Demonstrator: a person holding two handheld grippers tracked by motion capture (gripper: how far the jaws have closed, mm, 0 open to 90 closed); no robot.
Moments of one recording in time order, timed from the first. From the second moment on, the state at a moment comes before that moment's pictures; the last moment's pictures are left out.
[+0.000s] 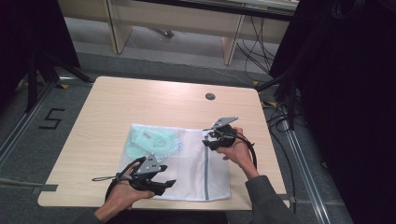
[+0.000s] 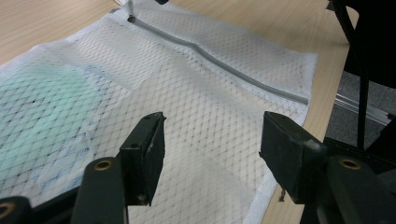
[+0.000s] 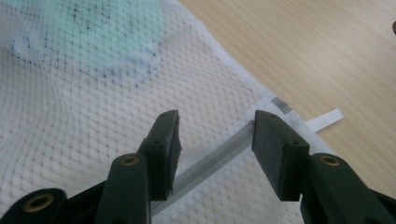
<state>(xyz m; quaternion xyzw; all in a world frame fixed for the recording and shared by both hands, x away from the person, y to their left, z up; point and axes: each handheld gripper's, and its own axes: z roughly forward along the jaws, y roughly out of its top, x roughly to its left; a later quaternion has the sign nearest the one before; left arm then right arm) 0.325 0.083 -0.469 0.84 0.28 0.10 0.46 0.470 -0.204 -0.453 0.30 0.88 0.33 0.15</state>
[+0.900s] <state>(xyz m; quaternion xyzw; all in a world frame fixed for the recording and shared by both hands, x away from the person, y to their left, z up) 0.321 0.123 -0.466 0.82 0.32 0.11 0.45 0.433 -0.217 -0.451 0.30 0.88 0.35 0.13</state>
